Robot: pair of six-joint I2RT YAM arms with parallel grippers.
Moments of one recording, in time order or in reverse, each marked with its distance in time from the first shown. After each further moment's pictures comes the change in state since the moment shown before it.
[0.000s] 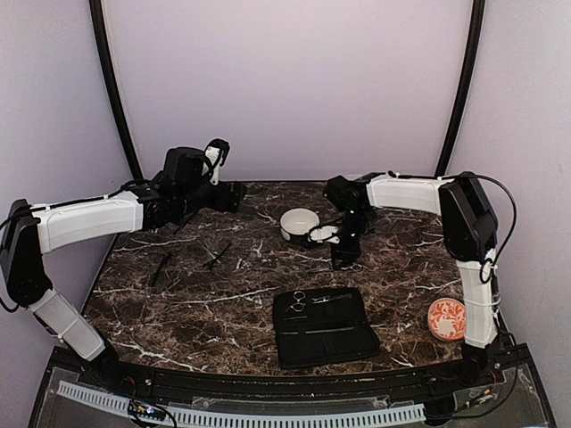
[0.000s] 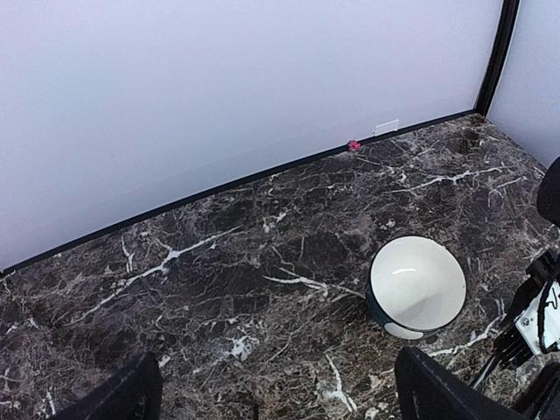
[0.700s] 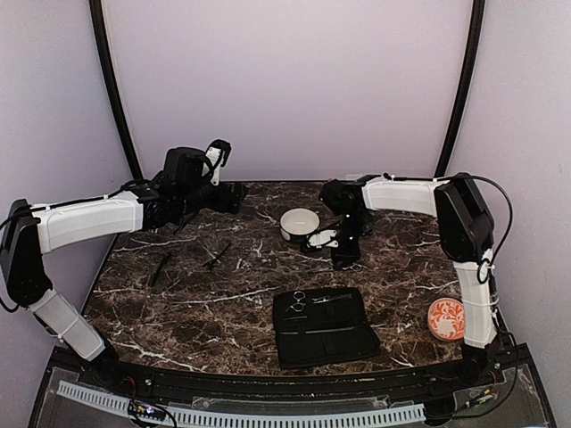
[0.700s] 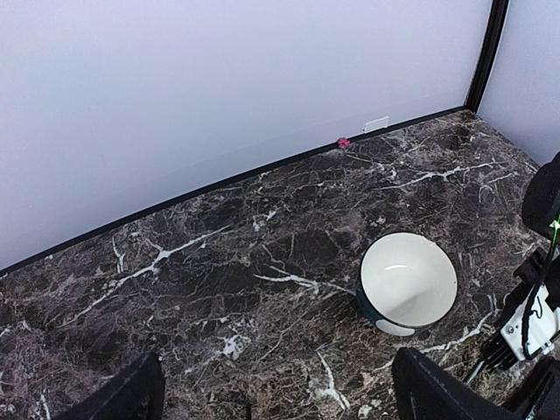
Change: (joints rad) left arm 0.000 0.000 0.000 -0.004 0.034 0.001; right arm 0.022 0.023 0.014 -0.023 0.080 -0.021
